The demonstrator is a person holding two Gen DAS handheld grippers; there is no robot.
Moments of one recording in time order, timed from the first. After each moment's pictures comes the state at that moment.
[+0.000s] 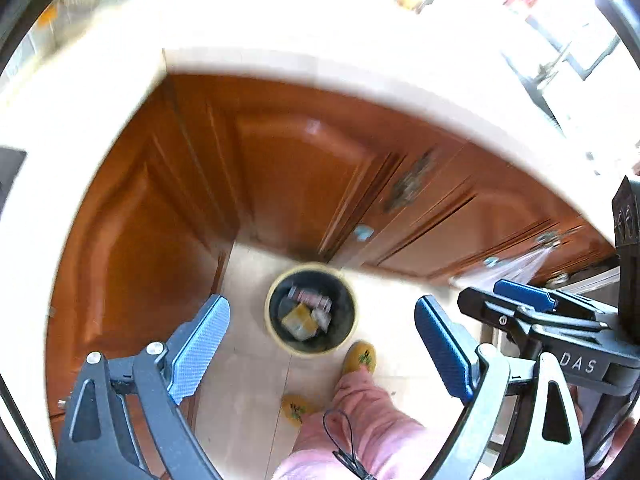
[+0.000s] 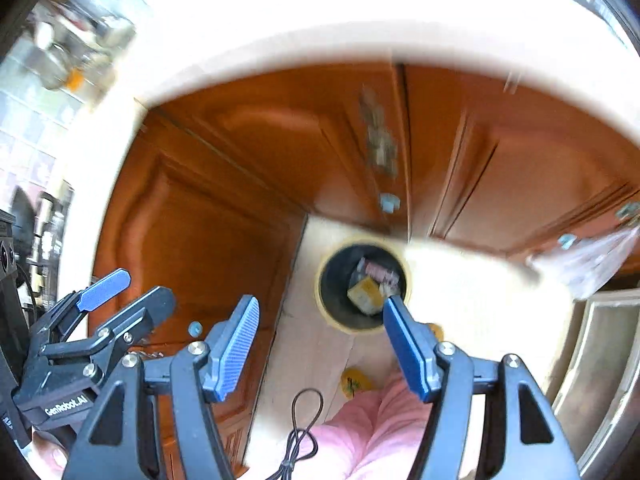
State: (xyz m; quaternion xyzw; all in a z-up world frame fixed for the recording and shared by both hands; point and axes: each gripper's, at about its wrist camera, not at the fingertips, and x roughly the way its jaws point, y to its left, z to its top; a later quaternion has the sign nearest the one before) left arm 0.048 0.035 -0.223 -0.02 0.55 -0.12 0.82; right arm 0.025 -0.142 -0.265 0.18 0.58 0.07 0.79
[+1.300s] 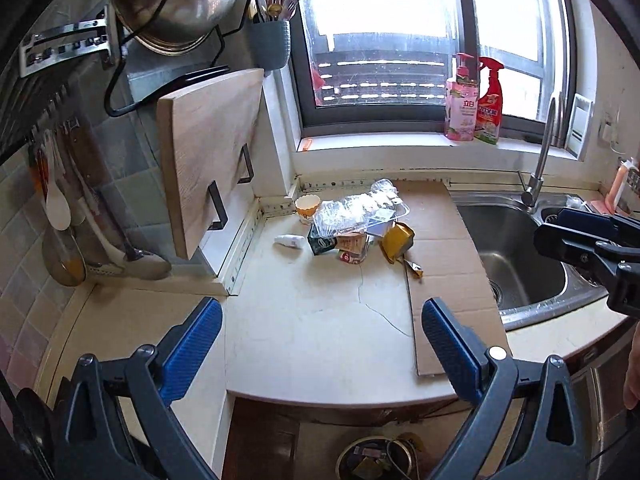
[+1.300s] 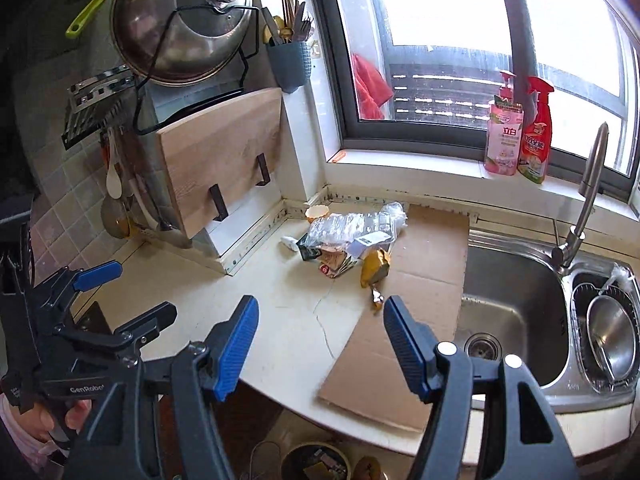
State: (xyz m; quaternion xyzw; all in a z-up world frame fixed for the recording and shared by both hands) left arm 0.210 -0.045 0.028 0.11 0.34 -0.11 0.93; right arm 0.151 -0.225 0.015 0.08 0.32 0.07 0.94
